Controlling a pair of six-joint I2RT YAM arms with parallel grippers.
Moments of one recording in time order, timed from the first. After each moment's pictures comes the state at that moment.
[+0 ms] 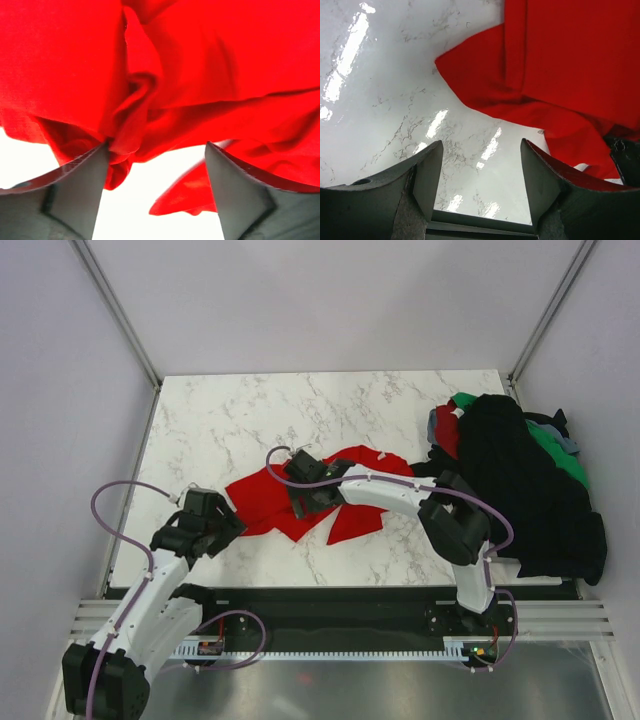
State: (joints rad) left arm -0.21 0.78 0.50 -0.69 -0.10 -0.86; right arm 0.95 1.99 1.50 -0.60 0.27 0.52
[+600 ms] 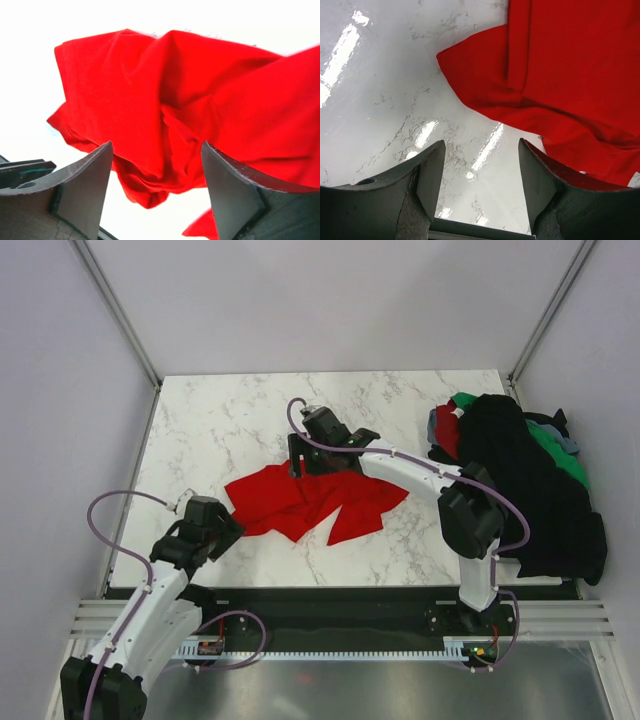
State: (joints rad) left arm -0.24 0.70 0.42 -0.66 -0.15 -0.94; right arm 0.79 1.93 1.59 -0.46 0.00 0.55
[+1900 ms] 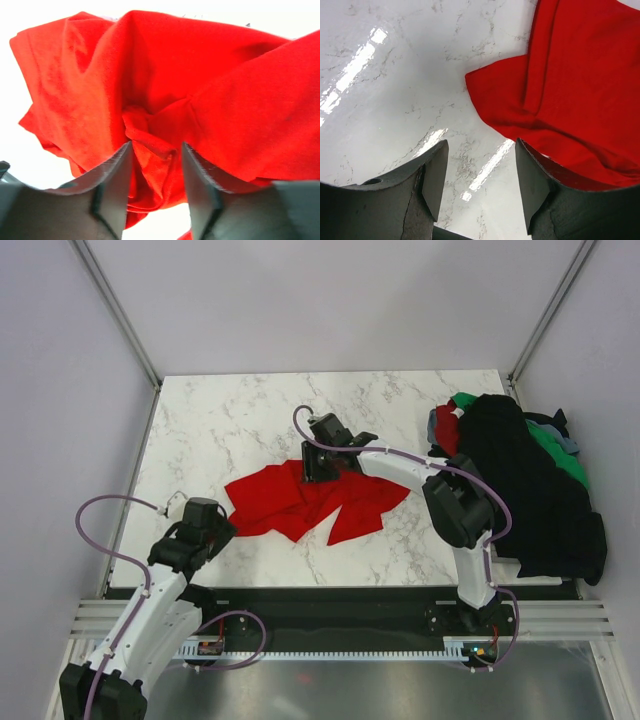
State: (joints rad) left arm -0.24 0.66 0.43 -0.70 -0.28 -1.00; right arm 0.73 2.03 1.54 -0.40 -0.10 0.57
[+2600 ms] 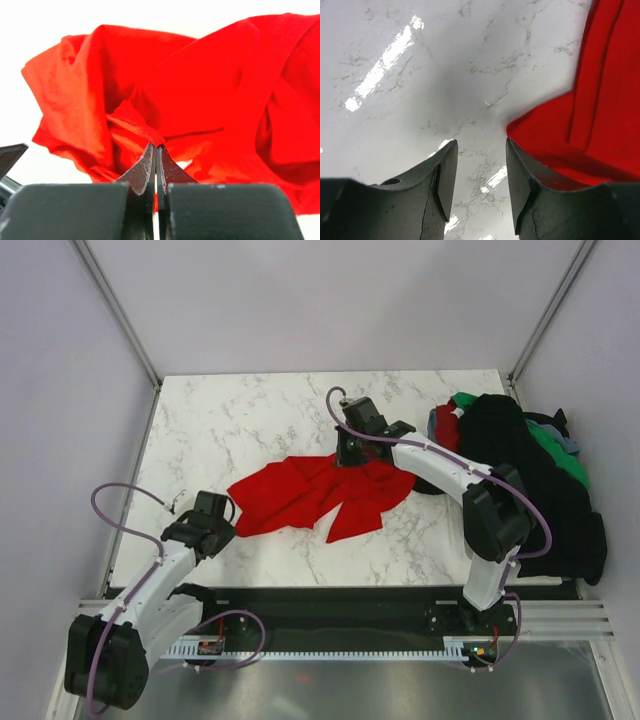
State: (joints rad) left arm -0.24 0.89 0.43 -0.63 -0.34 -1.00; right arm 0.63 1.85 1.45 -0.45 -0.07 0.52
